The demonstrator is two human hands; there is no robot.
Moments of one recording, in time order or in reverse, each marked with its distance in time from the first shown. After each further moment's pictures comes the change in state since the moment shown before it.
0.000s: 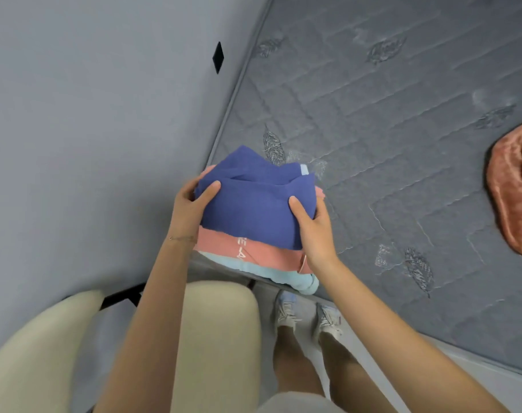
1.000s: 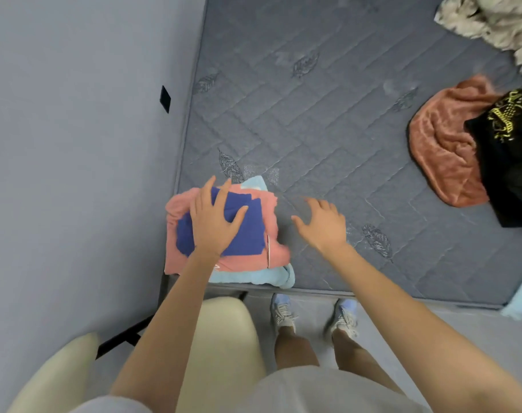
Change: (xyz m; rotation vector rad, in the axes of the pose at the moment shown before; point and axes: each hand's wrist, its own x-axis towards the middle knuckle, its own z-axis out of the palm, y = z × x) left_hand -0.042 0.021 0.098 1.084 -0.084 0.609; right_hand -0.008 -0.013 -0.108 -1.193 0.184 -0.086
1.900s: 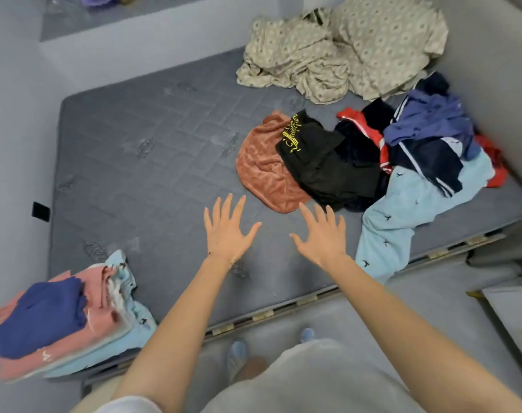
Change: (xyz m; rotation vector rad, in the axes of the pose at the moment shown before) left_hand -0.071 0.501 0.177 0.236 -0.250 0.390; right_hand -0.109 0.460 -0.224 -0.117 0.125 0.190
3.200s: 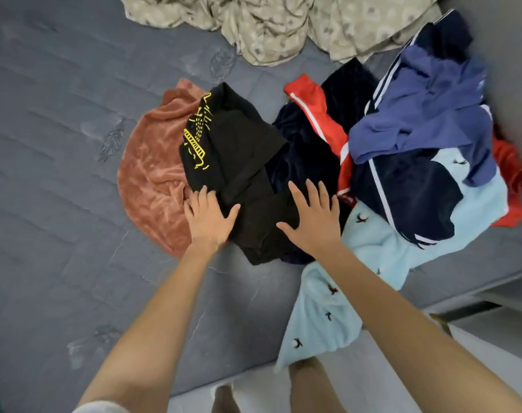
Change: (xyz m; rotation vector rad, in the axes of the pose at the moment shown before) left_hand 0.346 0.204 0.258 -0.078 -0.290 -0.294; right_hand 0.357 0.290 0.039 0.028 -0.070 -0.025
